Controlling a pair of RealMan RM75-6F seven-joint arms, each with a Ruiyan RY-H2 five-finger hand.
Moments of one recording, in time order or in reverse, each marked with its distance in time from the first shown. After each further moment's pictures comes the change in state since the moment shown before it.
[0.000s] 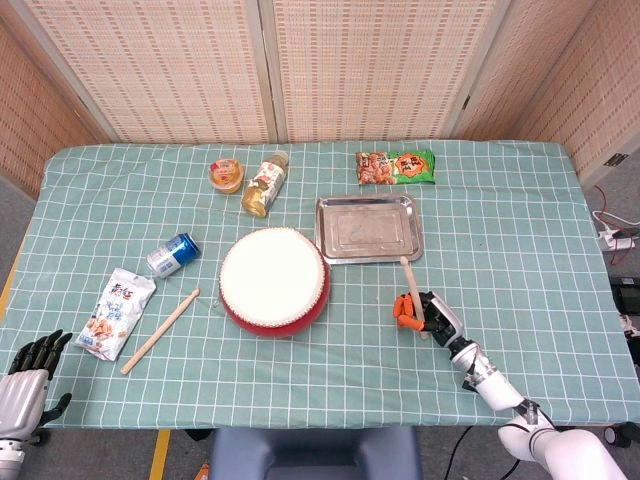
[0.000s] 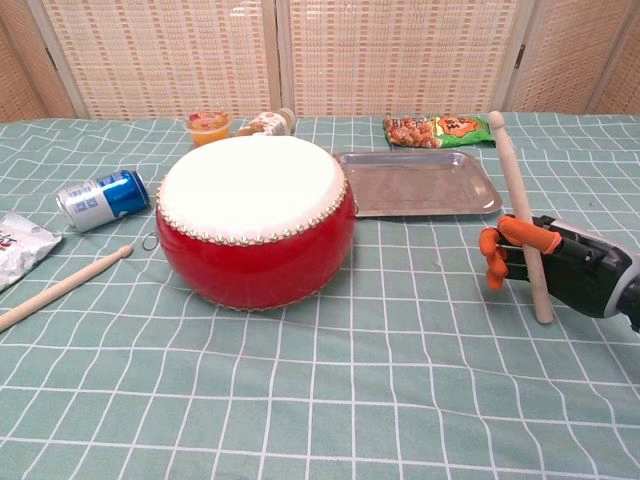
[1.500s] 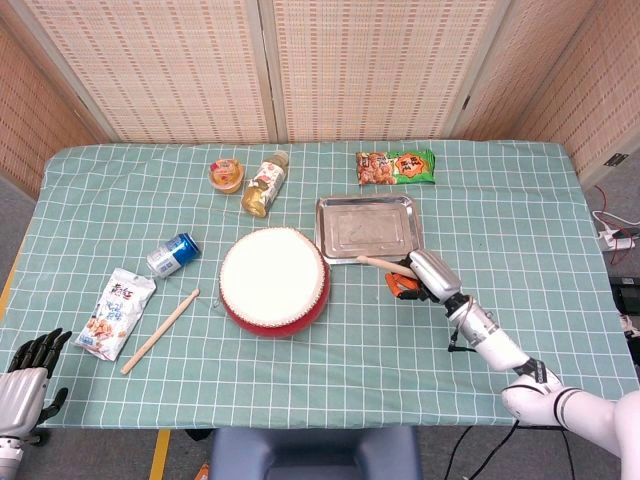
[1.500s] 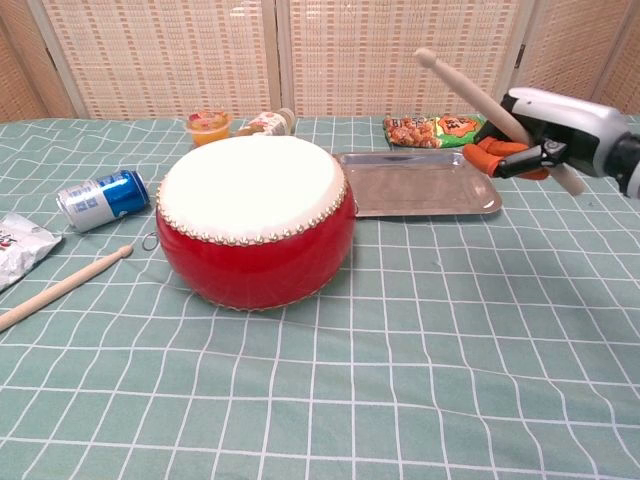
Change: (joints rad) left arm -0.007 0.000 0.001 0.029 0.012 -0.004 -0.032; right arm 0.197 0.396 0.174 -0.614 0.107 -0.154 -1.340
